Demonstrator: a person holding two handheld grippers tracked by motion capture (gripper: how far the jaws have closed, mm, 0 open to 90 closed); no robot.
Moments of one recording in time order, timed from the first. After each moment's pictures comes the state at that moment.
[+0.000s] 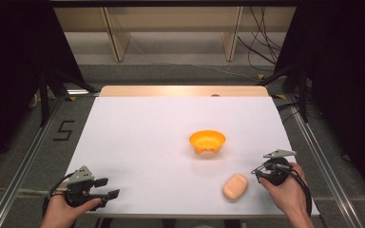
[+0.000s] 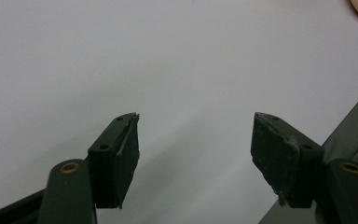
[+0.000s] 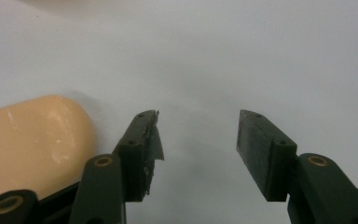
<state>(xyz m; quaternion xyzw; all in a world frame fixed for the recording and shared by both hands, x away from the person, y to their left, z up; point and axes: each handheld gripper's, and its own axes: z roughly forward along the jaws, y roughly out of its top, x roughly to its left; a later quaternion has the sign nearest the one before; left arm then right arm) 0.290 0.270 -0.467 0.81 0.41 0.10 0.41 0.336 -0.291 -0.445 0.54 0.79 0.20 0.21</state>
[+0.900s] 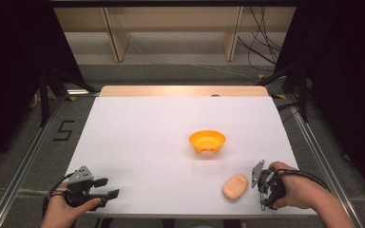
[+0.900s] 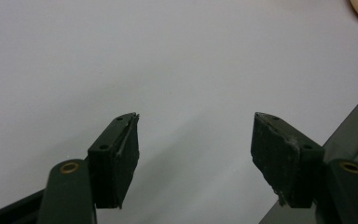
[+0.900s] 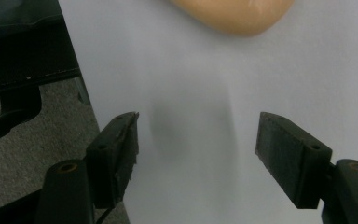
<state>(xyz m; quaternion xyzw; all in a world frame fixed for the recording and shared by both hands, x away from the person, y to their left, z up) 0.290 0.269 -0.468 0.80 0.42 0.09 0.42 0.331 -0.271 -0.435 0.12 0.99 0.01 0.05</state>
